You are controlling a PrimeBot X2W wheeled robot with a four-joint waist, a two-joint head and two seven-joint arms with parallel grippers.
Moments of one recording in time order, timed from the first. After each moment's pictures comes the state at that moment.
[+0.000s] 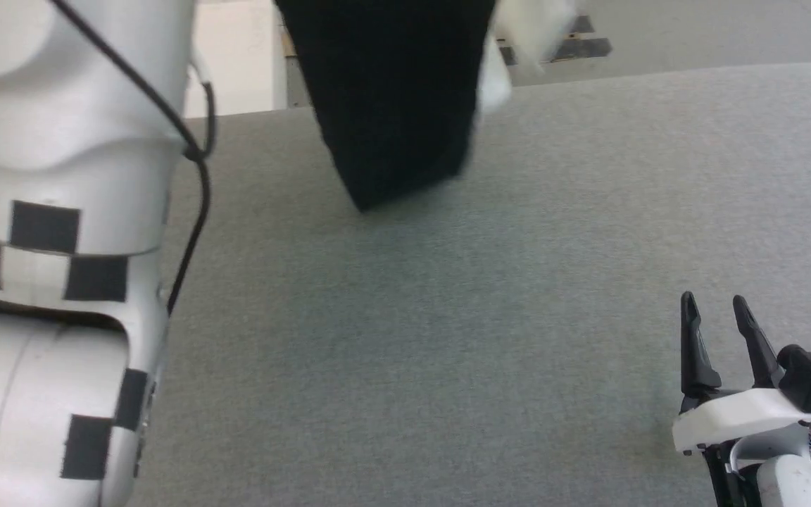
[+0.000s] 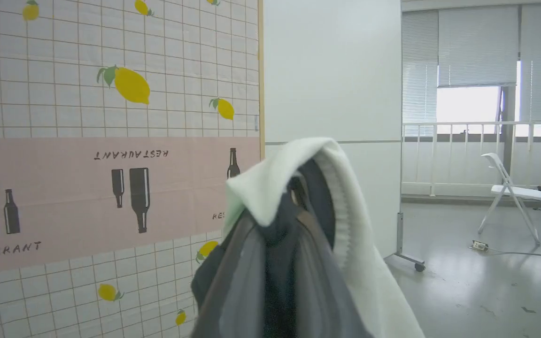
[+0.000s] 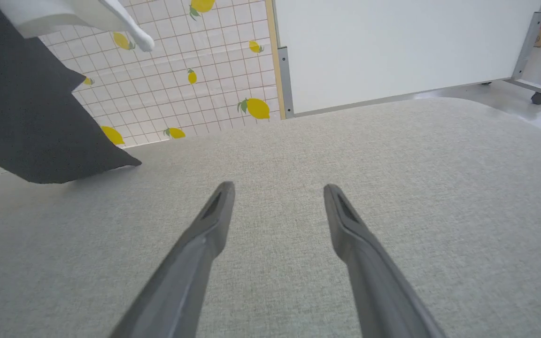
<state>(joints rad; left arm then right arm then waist) -1.40 0.12 -0.27 0.48 -0.52 -0.12 0.15 -0.11 -0.05 -0.14 0.29 0.17 0.13 -0.26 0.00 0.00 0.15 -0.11</state>
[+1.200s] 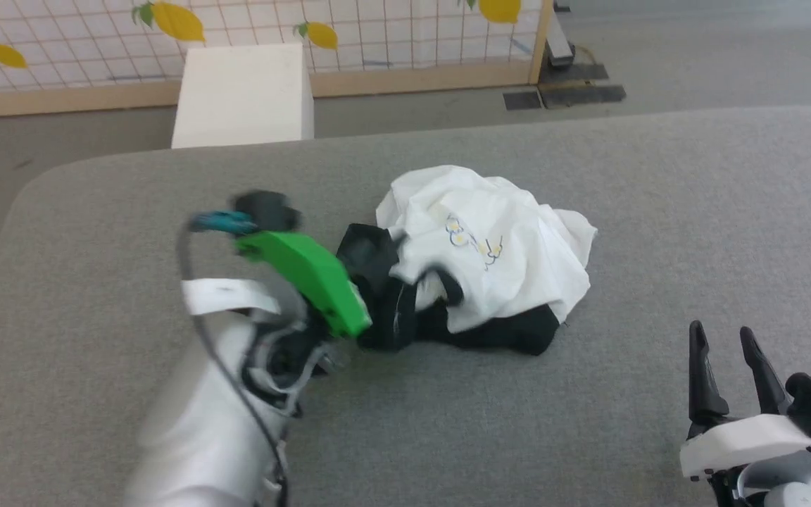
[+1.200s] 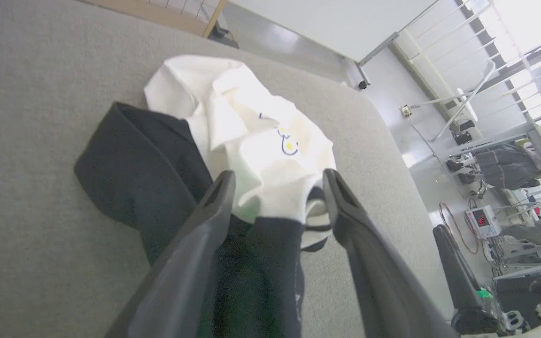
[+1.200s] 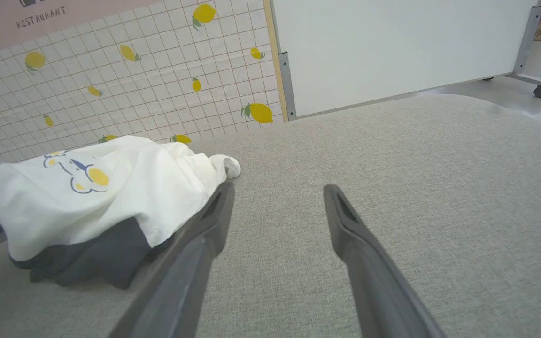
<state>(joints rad) -0.52 0.11 -0.38 0.37 -0.94 -0.03 0.38 -0.05 -0.05 -0.15 0.29 0.20 0.13 -0.26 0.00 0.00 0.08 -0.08</state>
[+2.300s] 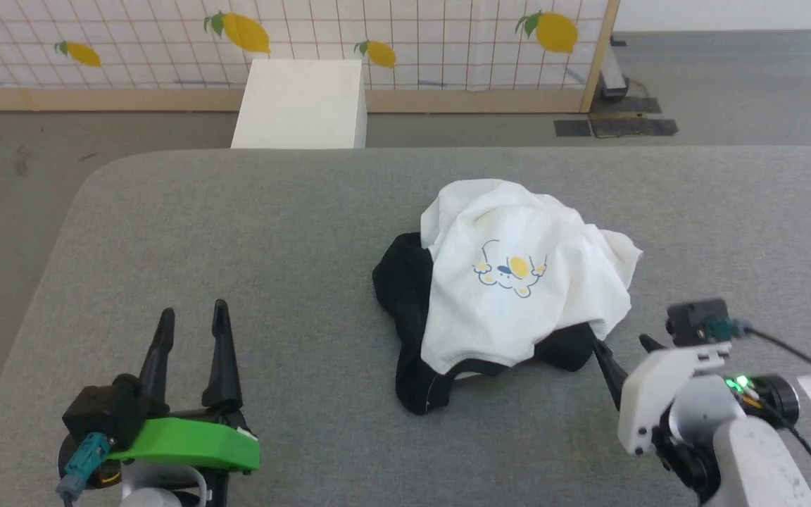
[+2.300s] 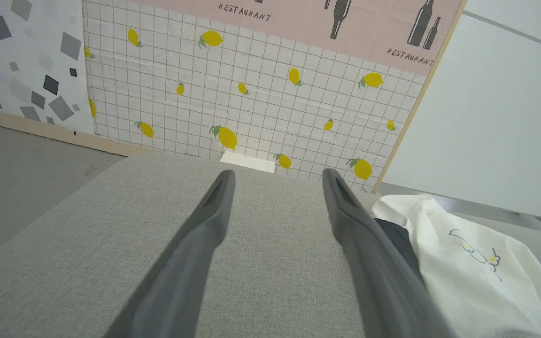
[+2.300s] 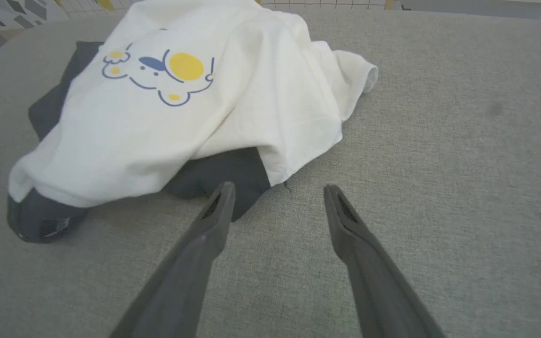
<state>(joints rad) 0.00 0.14 -0.08 0.01 -0.40 0.02 -0.26 -0.18 -0.05 -0.01 0.30 0.13 0.13 0.36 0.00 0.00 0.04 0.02</state>
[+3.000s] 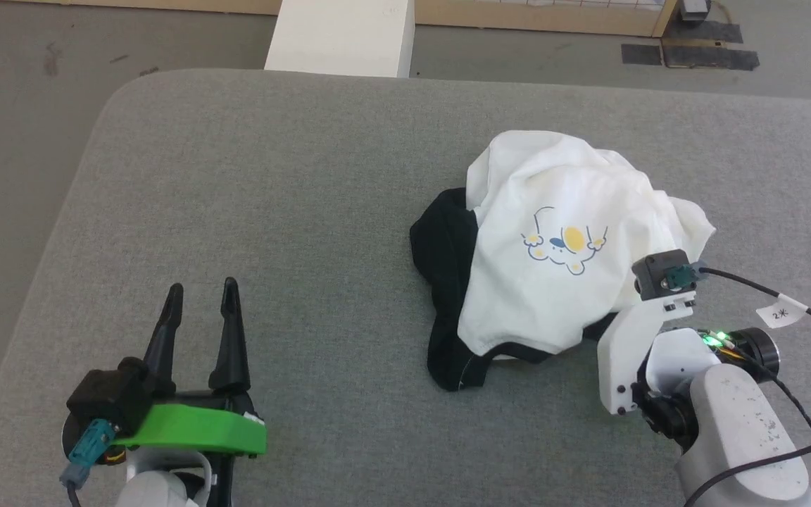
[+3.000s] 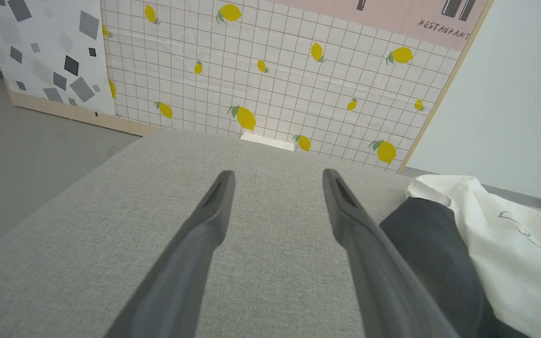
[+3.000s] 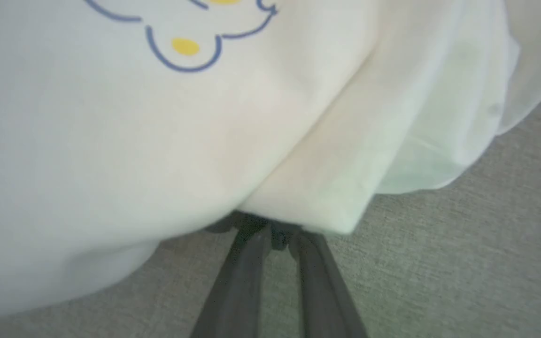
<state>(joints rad) -0.04 0.06 -0.01 0.01 -0.29 -0.09 -0.26 -0.35 -0.05 0.04 0.41 0.08 0.13 0.51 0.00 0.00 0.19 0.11</state>
